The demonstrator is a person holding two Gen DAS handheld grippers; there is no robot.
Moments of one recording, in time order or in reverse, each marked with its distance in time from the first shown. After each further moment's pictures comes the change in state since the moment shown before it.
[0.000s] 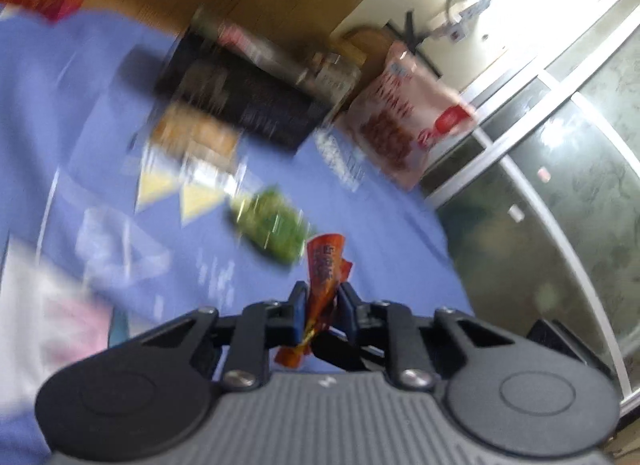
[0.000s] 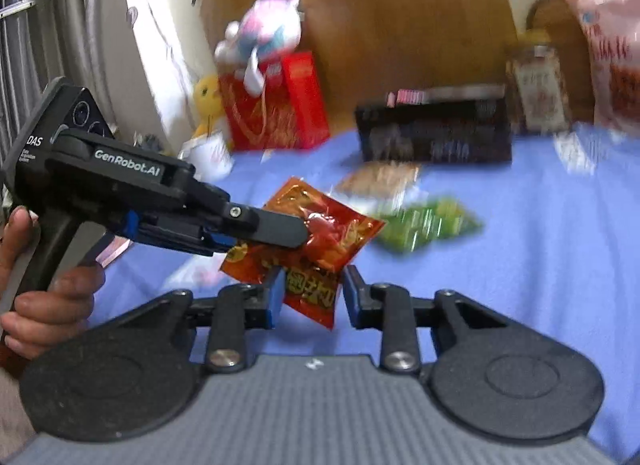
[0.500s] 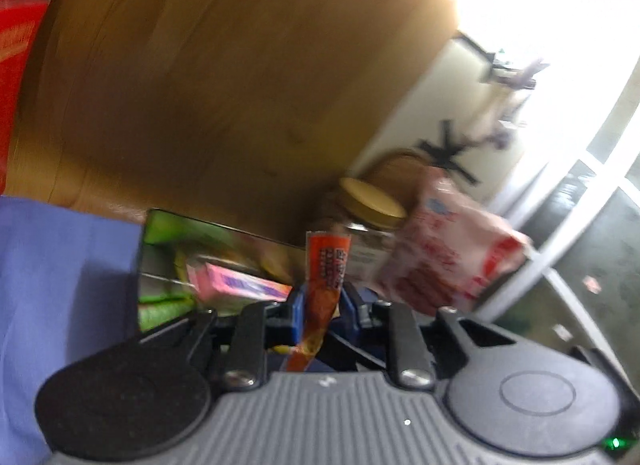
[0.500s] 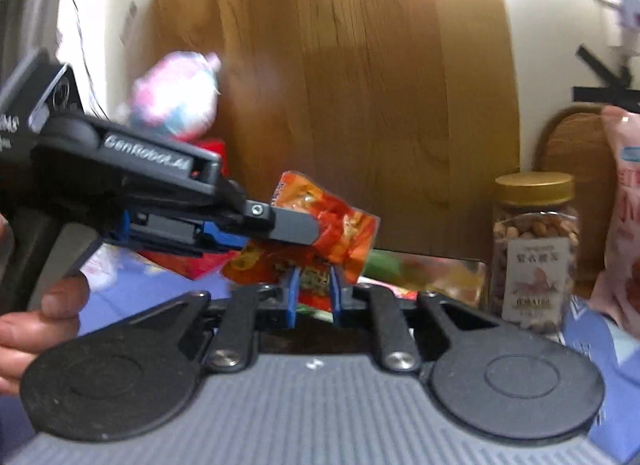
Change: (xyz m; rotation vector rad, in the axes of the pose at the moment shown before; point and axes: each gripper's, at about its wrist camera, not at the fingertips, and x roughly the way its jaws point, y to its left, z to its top) left arm 0.097 0.033 0.205 0.062 -0.148 0.072; right arm 0.149 -0.078 0.146 -0.135 -0.097 -0.157
